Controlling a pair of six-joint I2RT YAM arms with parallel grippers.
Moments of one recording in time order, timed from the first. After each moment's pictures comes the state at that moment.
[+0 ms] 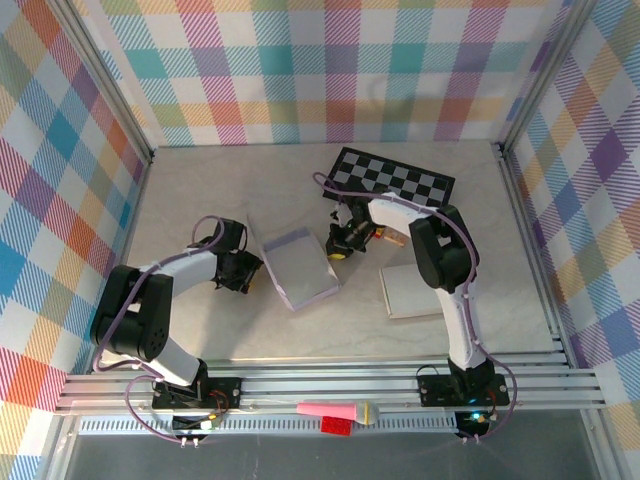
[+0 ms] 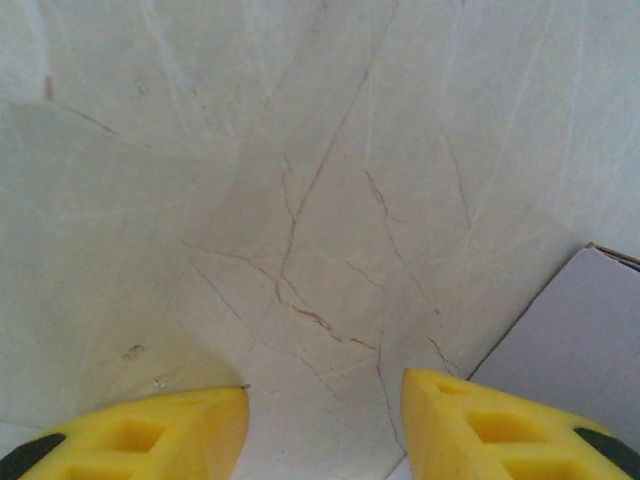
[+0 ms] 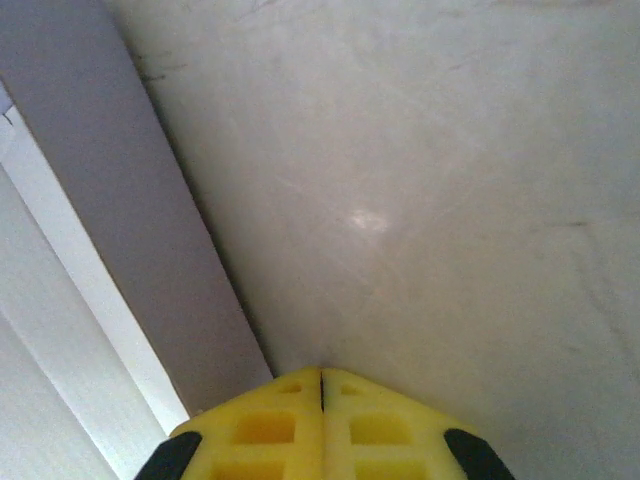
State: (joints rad) left arm -0.24 1.58 0.75 -0.36 0.19 -1.30; right arm 0.52 2.23 1.62 -0.77 -0.61 0.44
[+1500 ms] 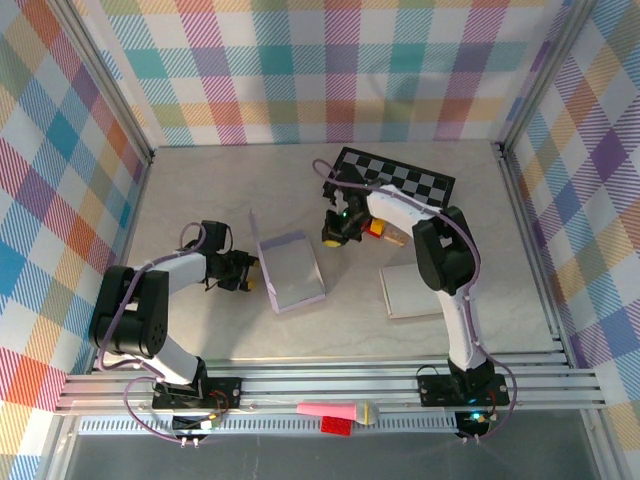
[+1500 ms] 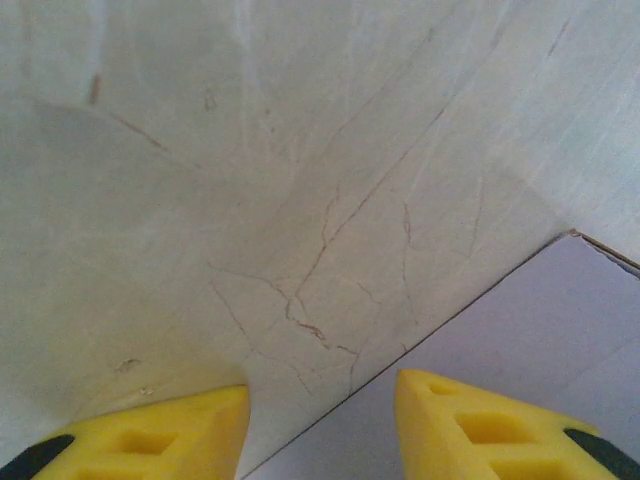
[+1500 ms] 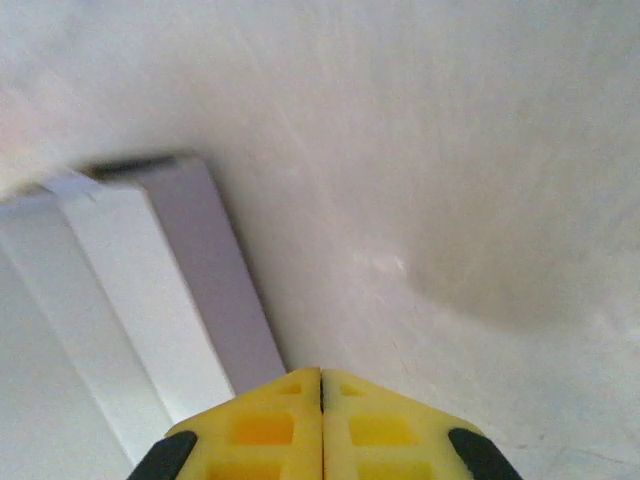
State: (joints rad) left arm -0.12 1.60 0.71 -0.26 0.42 -1.42; right arm 0.53 2.22 1.75 -0.79 -0.51 0.57
